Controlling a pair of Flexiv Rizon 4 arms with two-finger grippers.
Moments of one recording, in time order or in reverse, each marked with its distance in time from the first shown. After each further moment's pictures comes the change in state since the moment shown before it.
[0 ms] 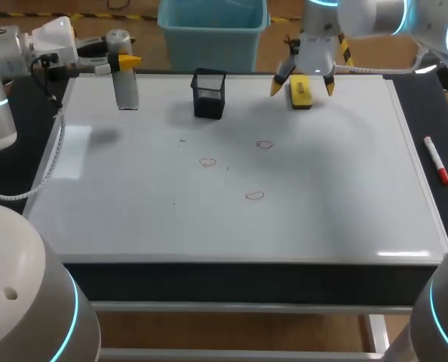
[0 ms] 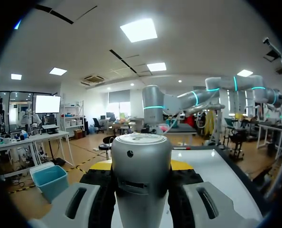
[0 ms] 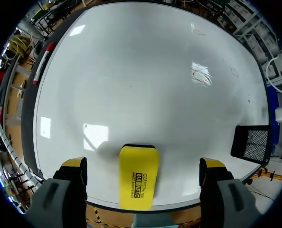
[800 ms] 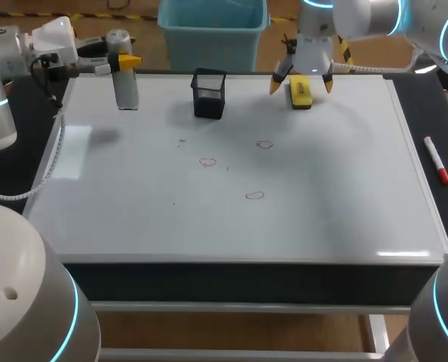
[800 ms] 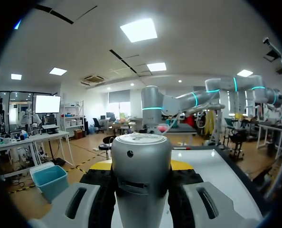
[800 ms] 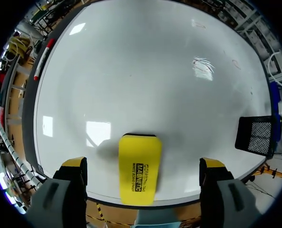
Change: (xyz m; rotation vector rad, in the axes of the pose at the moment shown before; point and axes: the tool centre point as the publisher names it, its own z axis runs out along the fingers) left arm 0.000 0.000 0.000 0.000 0.000 0.000; right arm 0.003 -0.016 0.003 0.031 0.021 0.016
